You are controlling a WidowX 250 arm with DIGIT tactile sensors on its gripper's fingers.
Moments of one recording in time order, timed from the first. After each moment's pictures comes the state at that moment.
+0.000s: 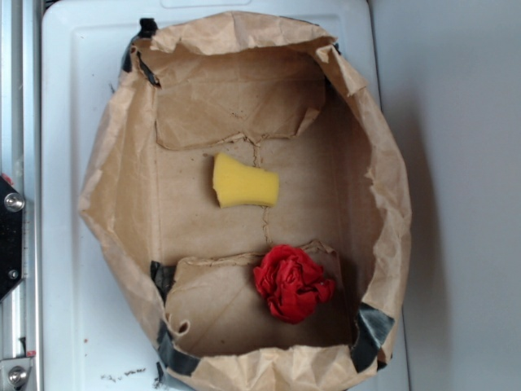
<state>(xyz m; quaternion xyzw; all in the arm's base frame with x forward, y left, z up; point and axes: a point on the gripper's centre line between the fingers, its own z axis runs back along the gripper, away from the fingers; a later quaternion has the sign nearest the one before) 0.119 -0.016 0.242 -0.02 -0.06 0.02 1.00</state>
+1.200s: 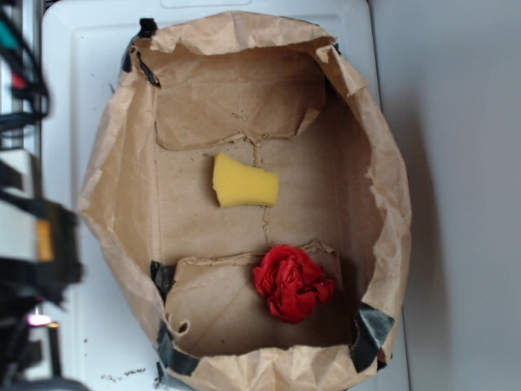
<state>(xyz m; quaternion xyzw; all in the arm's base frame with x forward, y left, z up) 0.187 -0.038 0.213 -0.04 -0.10 0.02 0.99</state>
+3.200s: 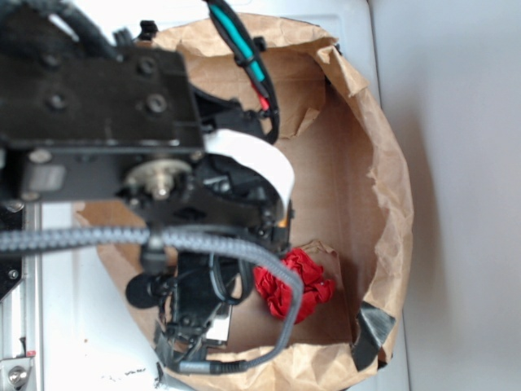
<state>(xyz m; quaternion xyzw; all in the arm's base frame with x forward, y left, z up) 0.267 -0.018 0.150 -0.11 -0.16 -0.07 0.98</state>
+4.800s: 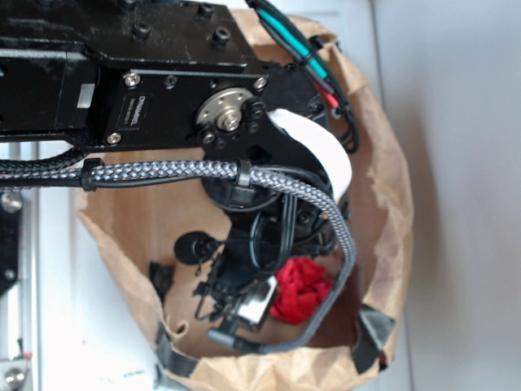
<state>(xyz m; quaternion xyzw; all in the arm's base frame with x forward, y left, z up) 0.303 -0.005 0.145 -0.09 -0.25 -0.23 0.94</state>
